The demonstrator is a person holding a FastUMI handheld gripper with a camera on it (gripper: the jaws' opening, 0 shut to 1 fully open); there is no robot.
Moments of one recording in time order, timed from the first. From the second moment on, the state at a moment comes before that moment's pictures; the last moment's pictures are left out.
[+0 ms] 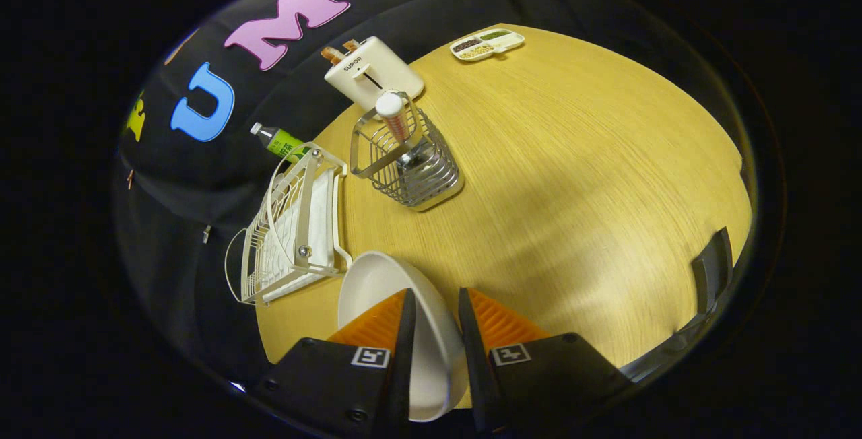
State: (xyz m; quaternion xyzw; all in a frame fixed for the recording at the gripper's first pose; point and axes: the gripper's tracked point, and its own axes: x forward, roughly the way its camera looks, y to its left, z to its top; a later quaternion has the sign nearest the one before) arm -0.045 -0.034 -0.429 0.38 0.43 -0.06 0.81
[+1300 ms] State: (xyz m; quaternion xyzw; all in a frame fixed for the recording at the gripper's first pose) arm 0.037 -0.103 -0.307 0.06 0.35 0.03 0.93
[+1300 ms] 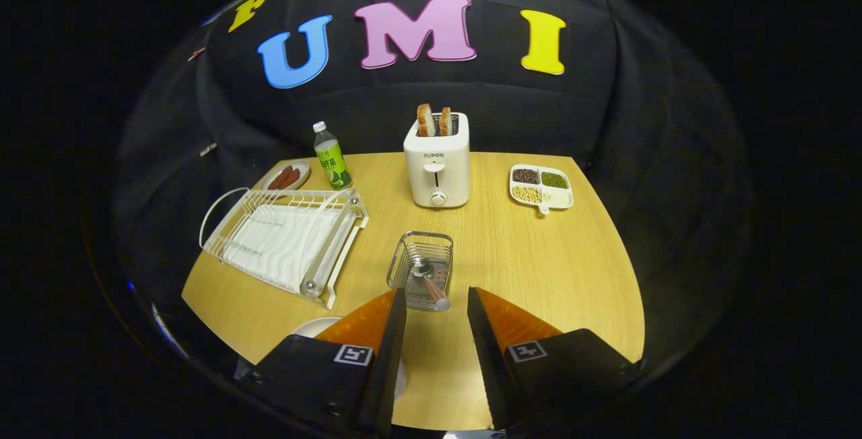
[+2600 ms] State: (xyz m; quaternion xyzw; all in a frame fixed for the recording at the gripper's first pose) arm 0.050 -0.092 -0.321 0.00 0.38 0.06 0.92
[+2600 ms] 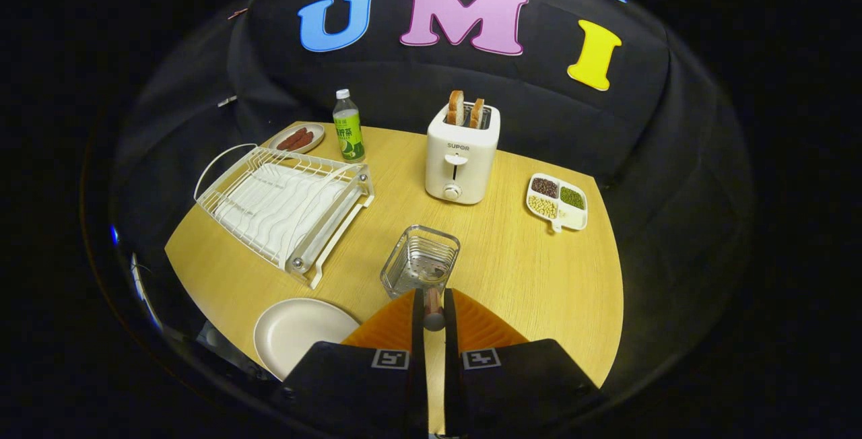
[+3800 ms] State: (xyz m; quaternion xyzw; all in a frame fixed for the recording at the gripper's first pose) arm -0.072 0.059 -0.303 0.03 0.40 0.18 0.90
